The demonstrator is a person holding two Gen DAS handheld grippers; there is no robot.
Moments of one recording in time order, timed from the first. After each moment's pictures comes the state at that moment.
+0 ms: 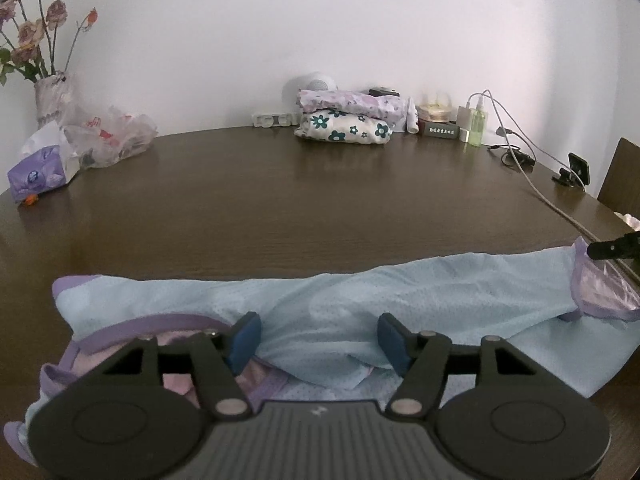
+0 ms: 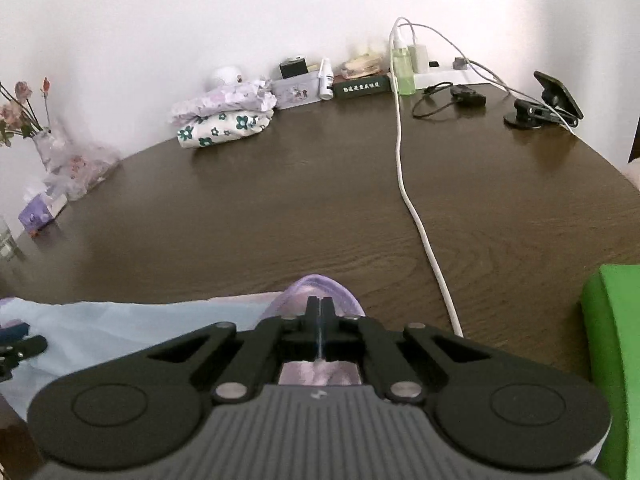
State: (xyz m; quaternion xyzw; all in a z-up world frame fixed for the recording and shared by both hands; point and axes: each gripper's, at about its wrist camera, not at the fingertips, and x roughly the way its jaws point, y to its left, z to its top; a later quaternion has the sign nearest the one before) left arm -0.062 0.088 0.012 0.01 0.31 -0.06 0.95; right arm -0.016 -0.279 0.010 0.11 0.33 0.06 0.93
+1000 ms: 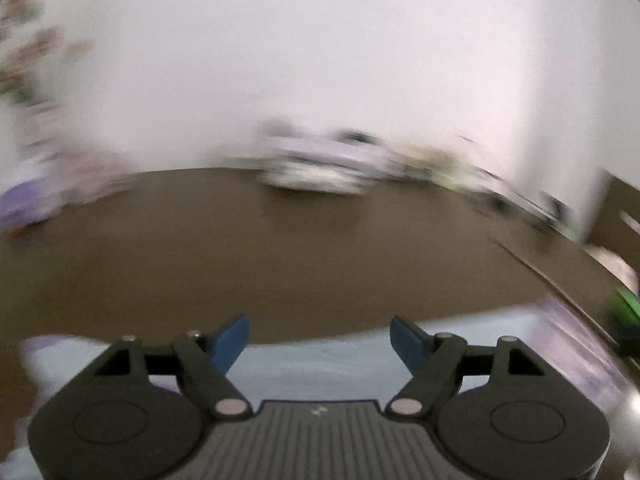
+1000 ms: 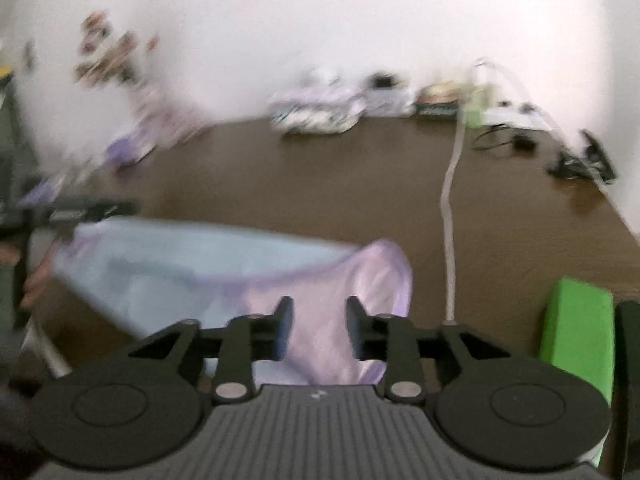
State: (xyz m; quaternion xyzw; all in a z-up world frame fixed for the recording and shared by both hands) left arm -0.055 0.032 0.047 0.02 0.28 -0.10 0.96; right arm -0.100 -0.299 0.034 0.02 0.33 0.20 0.92
